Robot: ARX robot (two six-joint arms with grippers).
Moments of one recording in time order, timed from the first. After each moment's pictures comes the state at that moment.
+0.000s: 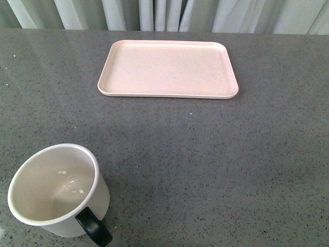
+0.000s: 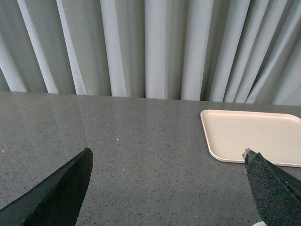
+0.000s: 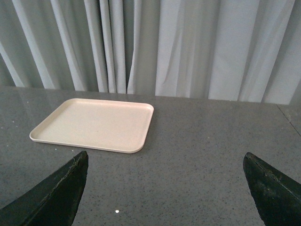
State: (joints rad) left arm 0.00 0.02 0.01 0.00 0.00 0.00; right arm 0.00 0.00 0.02 0.00 0.00 -0.01
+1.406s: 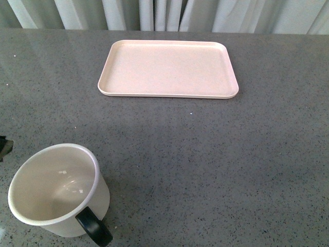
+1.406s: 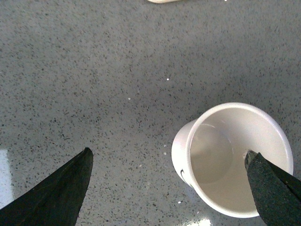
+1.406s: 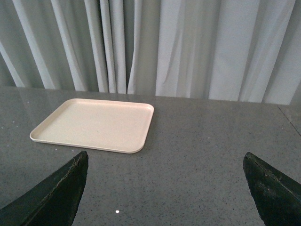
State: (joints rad) left arm -0.13 1.13 0.48 -0.19 0.22 0.11; right arm 0.00 0.00 0.02 0.00 0.00 -0.01
